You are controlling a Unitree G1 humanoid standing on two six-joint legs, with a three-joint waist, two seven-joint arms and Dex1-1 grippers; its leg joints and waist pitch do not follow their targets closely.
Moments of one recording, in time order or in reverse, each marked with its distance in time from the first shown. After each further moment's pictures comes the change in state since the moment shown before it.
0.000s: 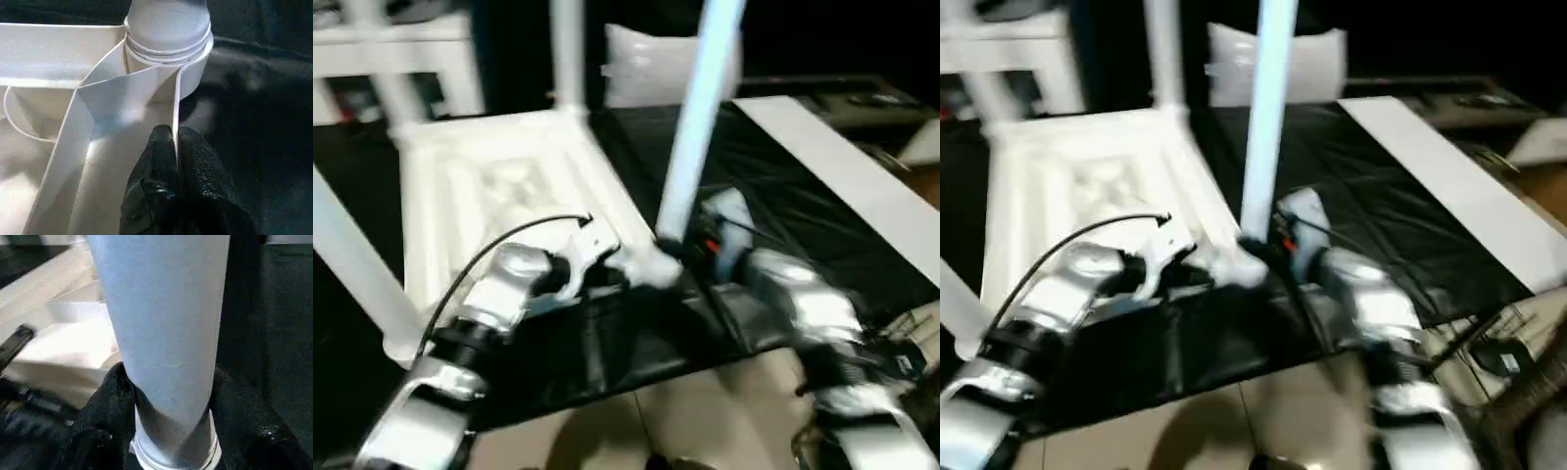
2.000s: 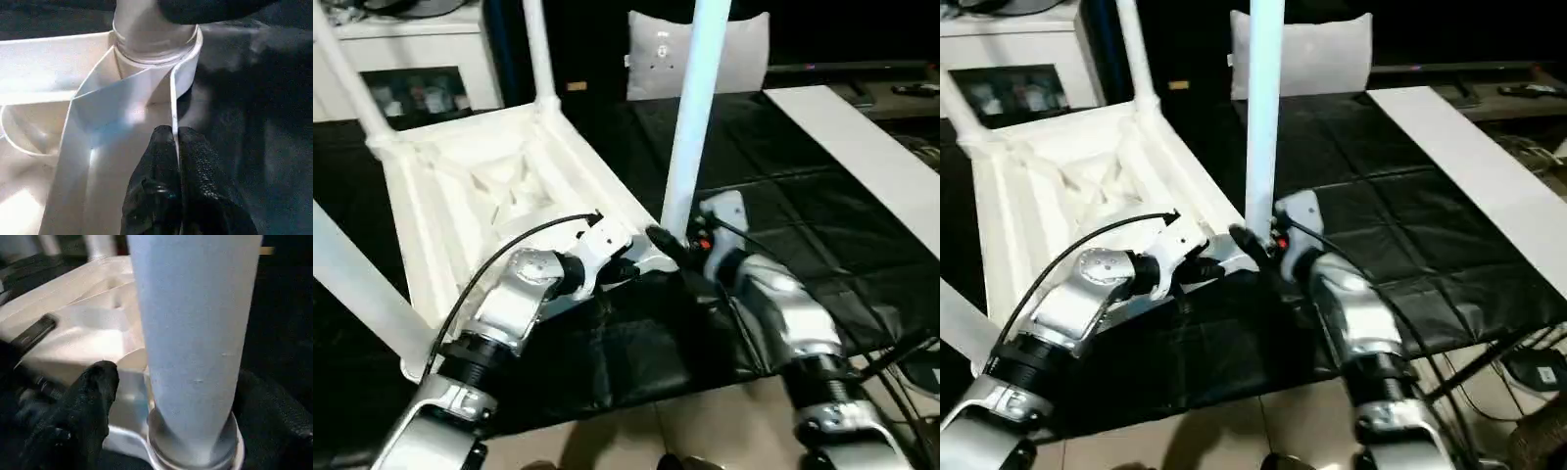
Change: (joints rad) left arm 0.067 0.063 -0.038 -0.127 -0.011 -0.059 -0.091; right arm 0.114 -0.092 0.027 -0.086 0.022 -0.143 0.196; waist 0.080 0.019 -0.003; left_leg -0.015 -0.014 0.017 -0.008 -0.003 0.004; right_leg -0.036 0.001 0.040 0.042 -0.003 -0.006
